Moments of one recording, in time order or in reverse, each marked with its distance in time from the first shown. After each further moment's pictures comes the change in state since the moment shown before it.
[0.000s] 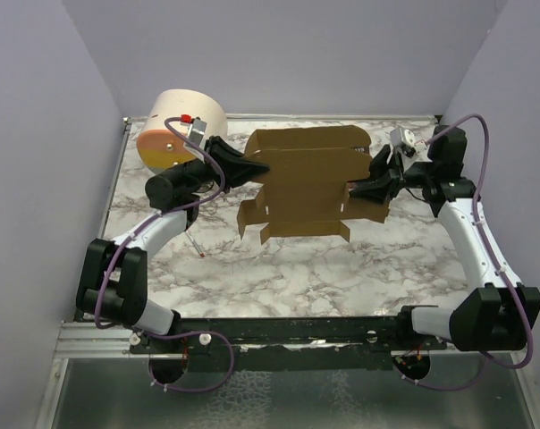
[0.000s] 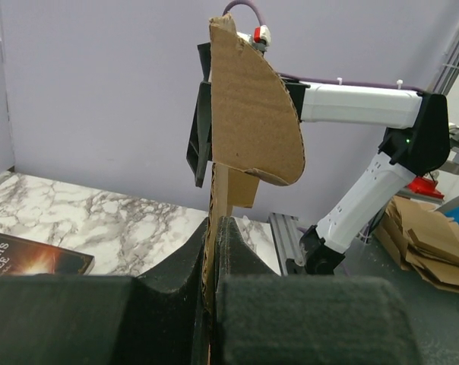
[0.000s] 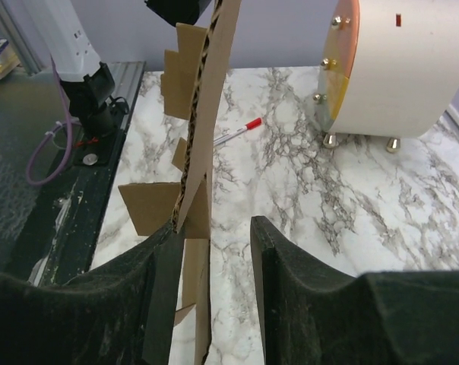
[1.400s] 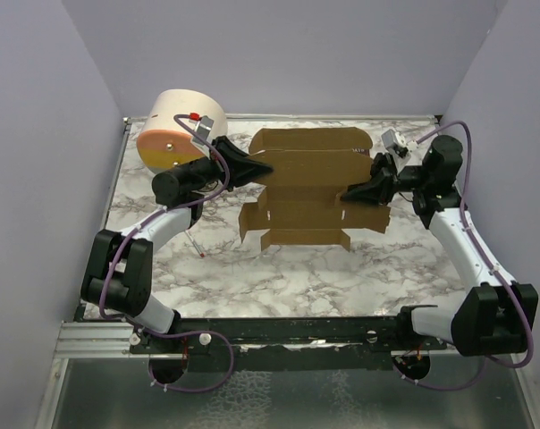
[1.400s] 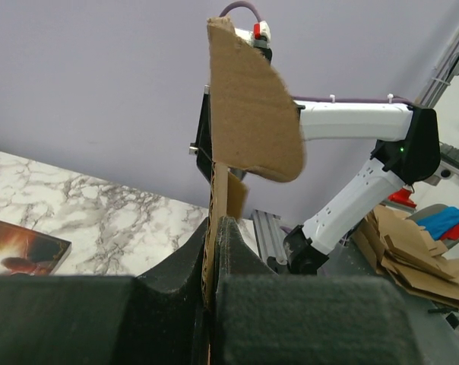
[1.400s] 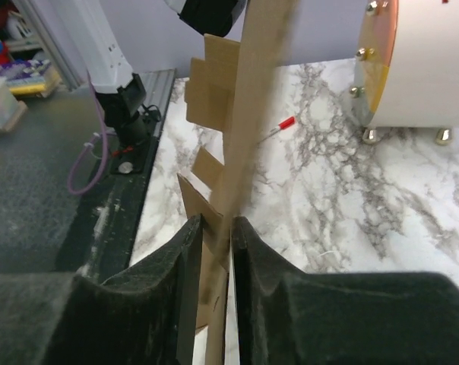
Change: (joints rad) left arm -0.013 0.063 0.013 0.009 -0.001 -0.068; right arm 0.044 -0.020 -0.177 0.534 -0.014 0.515
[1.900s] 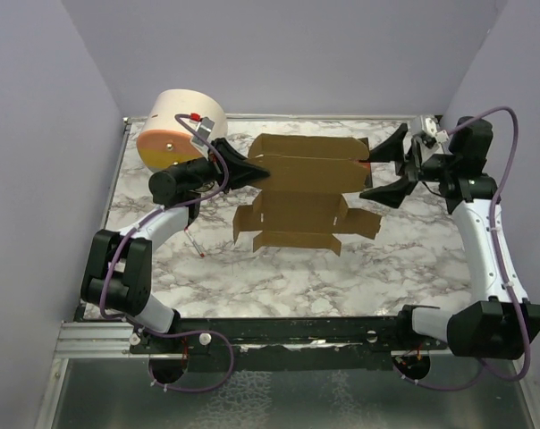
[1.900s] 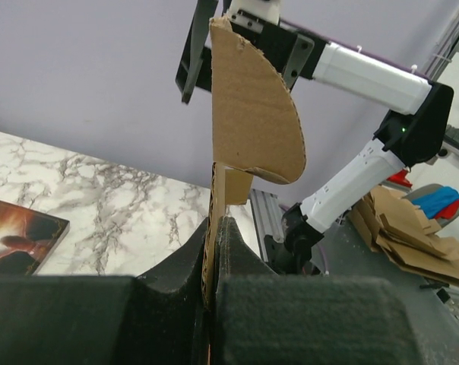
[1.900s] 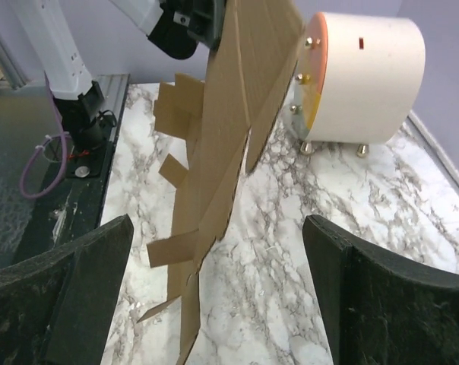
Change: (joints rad) left arm 0.028 0.001 0.000 0.001 0.072 -0.019; right arm -0.122 -0.024 0.238 -0.558 -0.001 -0.439
